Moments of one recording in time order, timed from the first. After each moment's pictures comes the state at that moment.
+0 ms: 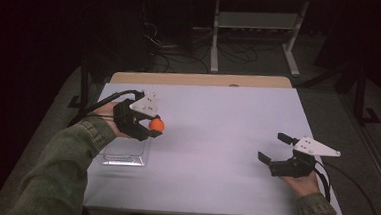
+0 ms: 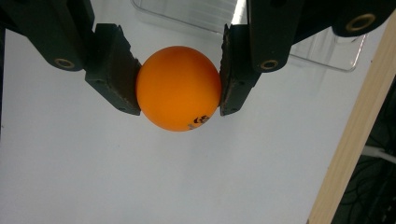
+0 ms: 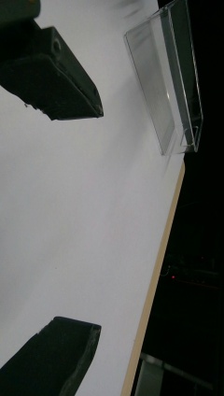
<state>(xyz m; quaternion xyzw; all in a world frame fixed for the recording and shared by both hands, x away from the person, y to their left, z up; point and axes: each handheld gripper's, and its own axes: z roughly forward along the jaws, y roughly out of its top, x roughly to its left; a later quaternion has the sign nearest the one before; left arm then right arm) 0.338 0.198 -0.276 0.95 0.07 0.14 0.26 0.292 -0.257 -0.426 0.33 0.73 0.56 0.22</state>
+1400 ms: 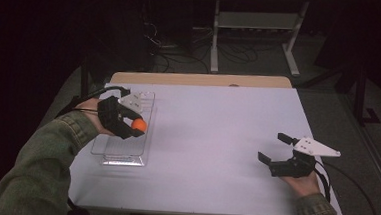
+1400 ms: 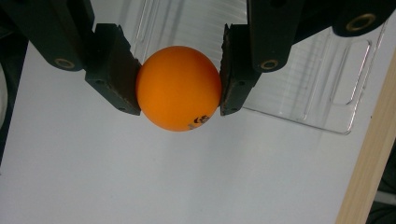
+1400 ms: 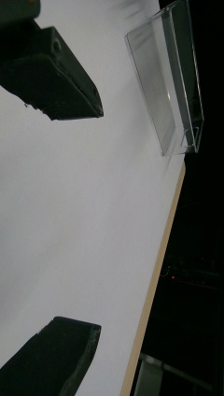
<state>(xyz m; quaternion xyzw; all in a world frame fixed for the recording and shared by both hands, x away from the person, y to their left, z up) 0.342 0.228 -0.266 0.97 0.10 0.12 0.19 0.291 -0.257 -0.425 0.33 0.73 0.56 0.22</state>
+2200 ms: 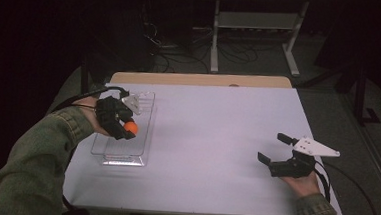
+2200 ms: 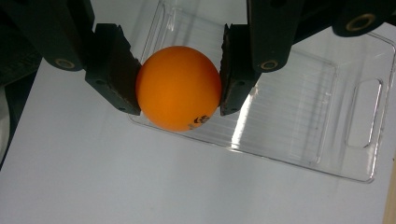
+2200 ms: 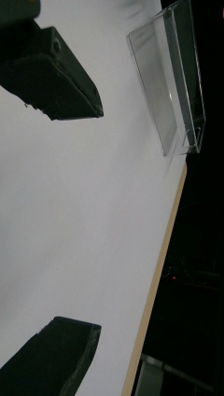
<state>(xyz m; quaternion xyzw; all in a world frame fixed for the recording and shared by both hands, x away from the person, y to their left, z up) 0.349 0.232 -0.271 0.98 0.11 0.09 0.11 0.291 -0.256 -0.426 0.33 0.73 0.56 0.22</state>
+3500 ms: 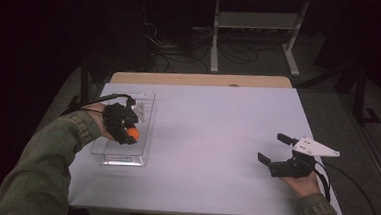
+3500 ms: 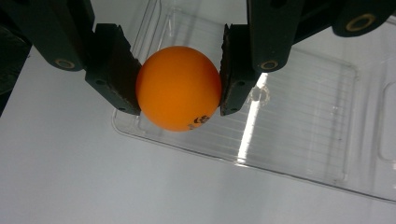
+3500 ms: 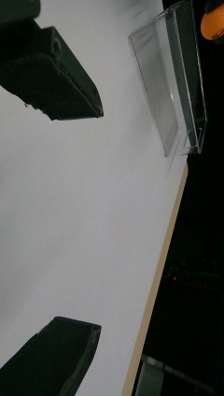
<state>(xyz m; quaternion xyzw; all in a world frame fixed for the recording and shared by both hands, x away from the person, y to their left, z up) 0.358 0.226 -0.303 0.99 0.11 0.07 0.07 0.291 -0.256 -0.426 0.33 0.73 0.55 0.22</state>
